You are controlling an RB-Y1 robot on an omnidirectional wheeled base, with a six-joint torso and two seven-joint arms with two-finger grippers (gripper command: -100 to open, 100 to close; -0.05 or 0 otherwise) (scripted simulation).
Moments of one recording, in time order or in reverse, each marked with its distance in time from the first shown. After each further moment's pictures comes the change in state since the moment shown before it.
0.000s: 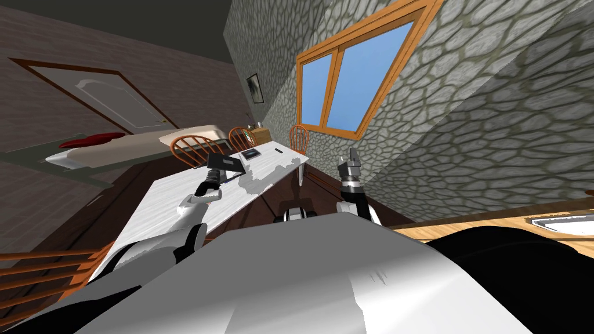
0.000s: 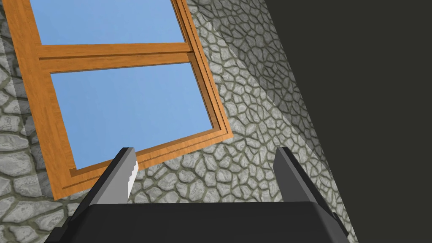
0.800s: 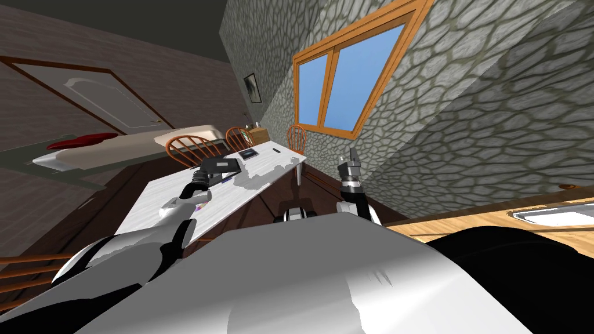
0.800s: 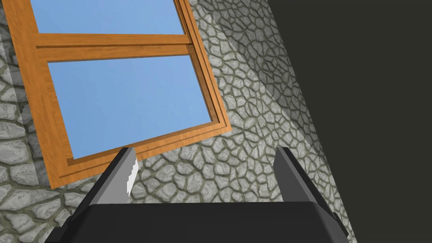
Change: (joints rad) left arm -0.076 0.125 -0.091 0.223 0.152 -0.119 0.048; right arm 0.000 0.000 0.000 0.000 0.000 0.000 0.000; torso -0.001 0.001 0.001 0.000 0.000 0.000
